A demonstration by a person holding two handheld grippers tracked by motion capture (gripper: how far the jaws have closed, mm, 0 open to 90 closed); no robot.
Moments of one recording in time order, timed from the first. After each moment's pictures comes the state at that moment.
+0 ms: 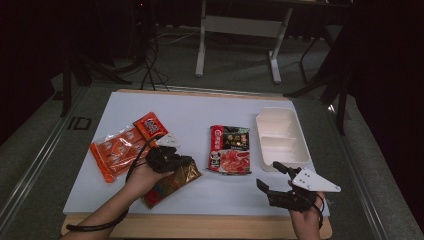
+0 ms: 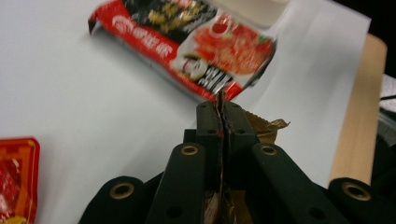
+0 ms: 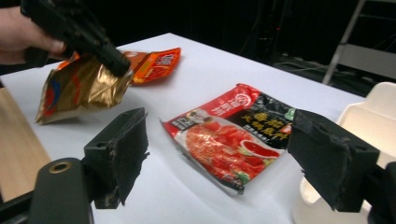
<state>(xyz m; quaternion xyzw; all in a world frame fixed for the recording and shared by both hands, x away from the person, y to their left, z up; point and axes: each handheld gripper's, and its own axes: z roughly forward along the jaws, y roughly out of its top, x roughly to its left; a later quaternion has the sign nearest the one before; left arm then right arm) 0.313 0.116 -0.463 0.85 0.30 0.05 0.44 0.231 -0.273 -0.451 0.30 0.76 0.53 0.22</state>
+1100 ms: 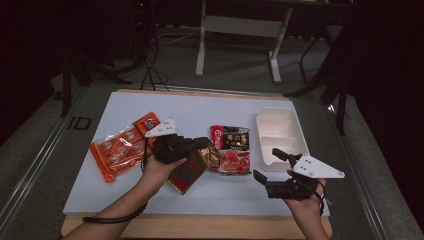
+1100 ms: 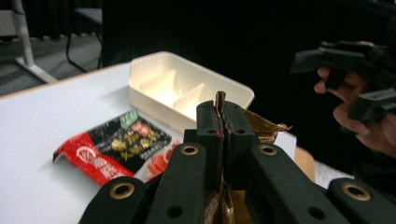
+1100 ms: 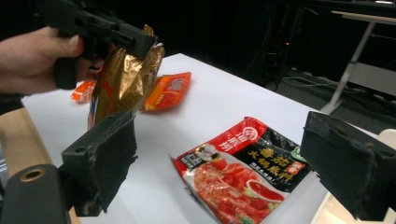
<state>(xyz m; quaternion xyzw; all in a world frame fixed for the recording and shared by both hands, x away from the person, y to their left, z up) 0.314 0.098 -0.424 0.73 0.28 0.06 0.62 0.244 -0.256 -0.405 0.28 0.76 0.55 0.22</state>
